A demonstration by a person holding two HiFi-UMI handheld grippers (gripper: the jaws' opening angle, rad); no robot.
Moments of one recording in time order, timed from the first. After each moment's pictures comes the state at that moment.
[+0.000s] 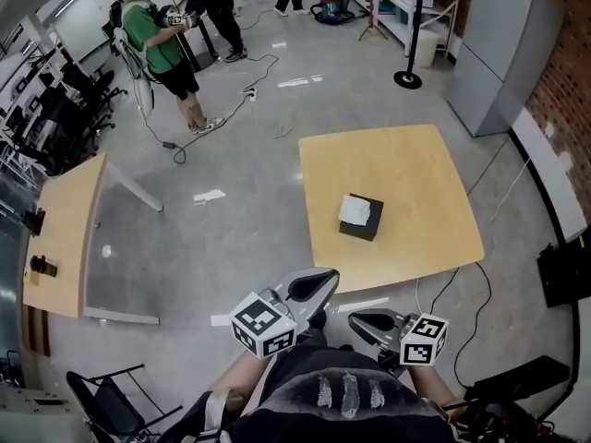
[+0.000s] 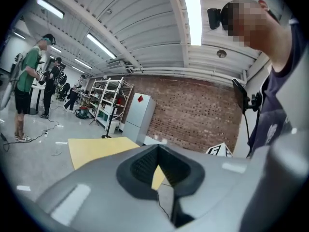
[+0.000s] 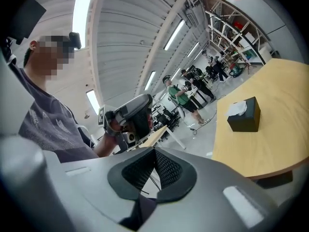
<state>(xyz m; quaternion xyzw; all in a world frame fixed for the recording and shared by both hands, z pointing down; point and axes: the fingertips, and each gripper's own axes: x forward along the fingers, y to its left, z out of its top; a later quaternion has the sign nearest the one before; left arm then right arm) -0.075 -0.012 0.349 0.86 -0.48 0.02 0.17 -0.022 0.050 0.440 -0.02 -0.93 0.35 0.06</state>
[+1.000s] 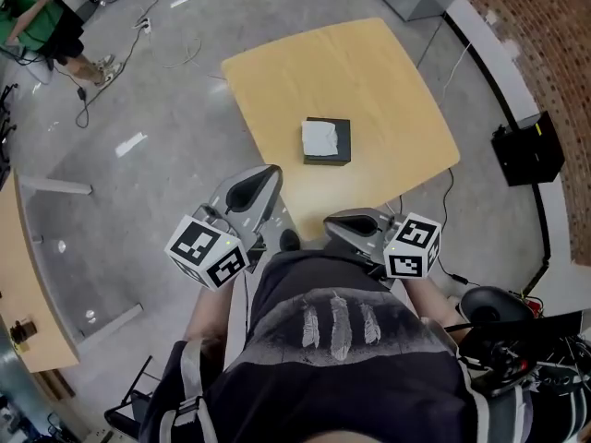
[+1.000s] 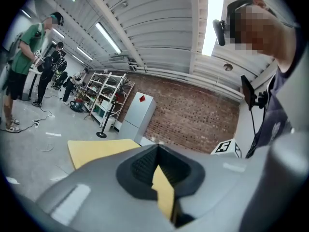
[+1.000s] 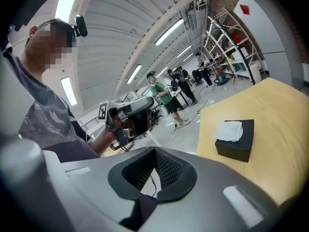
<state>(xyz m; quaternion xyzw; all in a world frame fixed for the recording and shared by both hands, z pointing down) -0.196 -0.132 0.375 0.88 -0.44 -0.02 0.20 -0.109 -0.057 0.450 0.09 -0.93 0.33 0.13</state>
